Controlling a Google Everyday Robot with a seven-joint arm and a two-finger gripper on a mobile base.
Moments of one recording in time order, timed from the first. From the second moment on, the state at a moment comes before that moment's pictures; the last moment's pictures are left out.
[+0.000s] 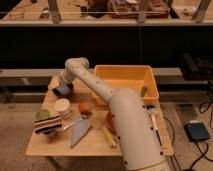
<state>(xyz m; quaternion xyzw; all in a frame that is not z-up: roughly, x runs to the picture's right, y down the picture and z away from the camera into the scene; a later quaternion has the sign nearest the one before) -0.294 -0.040 0.936 0.18 -0.34 -0.78 0.49</state>
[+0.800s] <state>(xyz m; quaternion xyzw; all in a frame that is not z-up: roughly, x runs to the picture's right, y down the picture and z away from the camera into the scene) -0.298 -0.039 0.916 0.20 -0.33 -0.80 0.47</state>
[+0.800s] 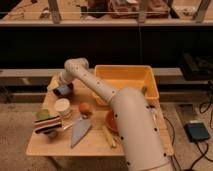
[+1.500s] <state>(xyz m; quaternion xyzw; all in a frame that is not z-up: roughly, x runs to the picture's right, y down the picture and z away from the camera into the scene) -0.290 -0.028 0.814 0.27 -0.32 -0.82 0.39</state>
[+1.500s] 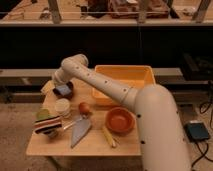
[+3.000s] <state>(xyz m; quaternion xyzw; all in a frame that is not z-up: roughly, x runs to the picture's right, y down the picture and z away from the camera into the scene) -0.237 0.037 0.739 0.33 -0.32 -0.83 0.31</state>
